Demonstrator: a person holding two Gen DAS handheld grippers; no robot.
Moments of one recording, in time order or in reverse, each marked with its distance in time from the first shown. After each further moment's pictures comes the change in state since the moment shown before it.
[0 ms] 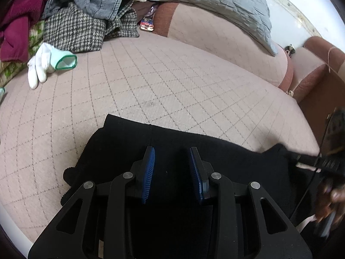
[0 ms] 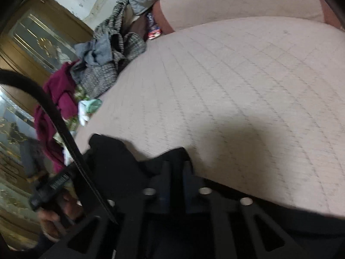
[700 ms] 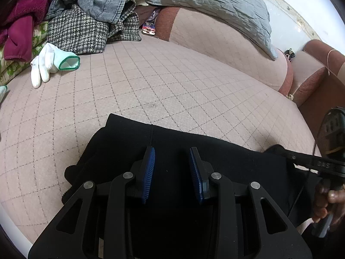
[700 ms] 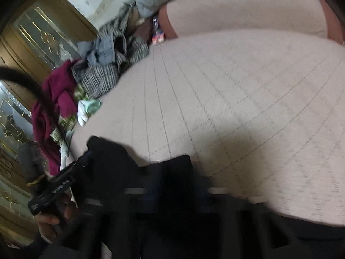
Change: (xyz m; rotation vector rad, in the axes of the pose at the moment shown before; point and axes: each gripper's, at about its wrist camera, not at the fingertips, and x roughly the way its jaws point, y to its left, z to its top) left arm -0.003 0.001 -0.003 -0.024 -0.029 0.000; right arm 0.006 0.014 -0.017 -0.043 -0.016 -0.063
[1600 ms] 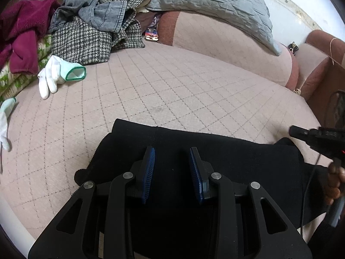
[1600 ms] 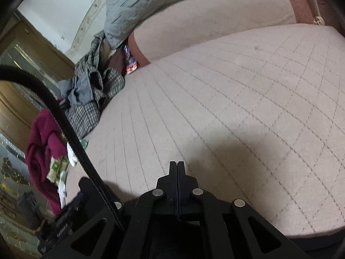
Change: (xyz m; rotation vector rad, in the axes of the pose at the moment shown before) left arm 0.000 -0.005 -0.002 0.054 -0.032 0.079; right arm -0.013 -0.036 0.023 0.183 -0.152 -0.025
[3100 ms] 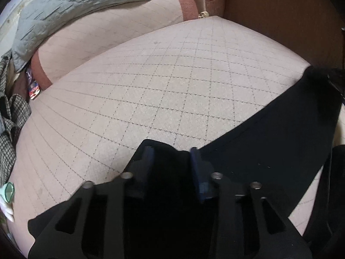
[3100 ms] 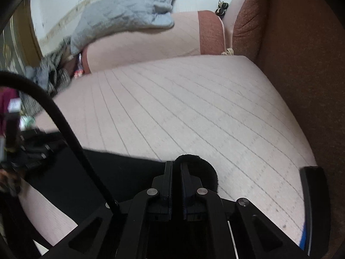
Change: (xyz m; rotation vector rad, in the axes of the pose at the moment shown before) left arm 0.043 -0.215 -0.003 0.727 0.156 -0.238; right arm -0.206 -0.127 -0.065 -0.140 -0.144 -0.429
